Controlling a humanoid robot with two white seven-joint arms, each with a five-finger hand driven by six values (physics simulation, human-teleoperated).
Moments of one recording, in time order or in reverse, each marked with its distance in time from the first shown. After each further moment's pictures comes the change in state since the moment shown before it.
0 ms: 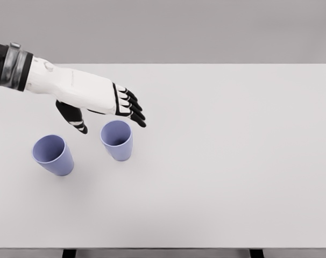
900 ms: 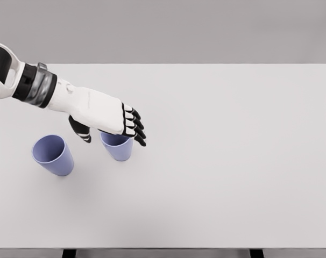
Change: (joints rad) left arm 0.063 -0.066 -0.001 -0.013 -0.208 0.000 0.000; right arm -0.002 0.000 0.000 0.000 0.000 0.000 0.000
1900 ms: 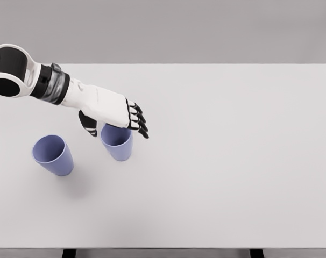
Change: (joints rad) left arm 0.094 -0.084 0.062 0.134 -0.084 0.000 0.000; right arm 0.000 0.000 0.000 0.000 0.000 0.000 0.000
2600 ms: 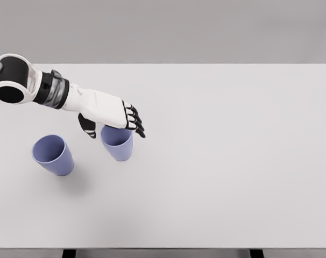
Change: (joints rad) left arm 0.106 -0.011 0.082 0.055 -0.066 0.000 0.000; right arm 0.002 0.000 0.000 0.000 0.000 0.000 0.000
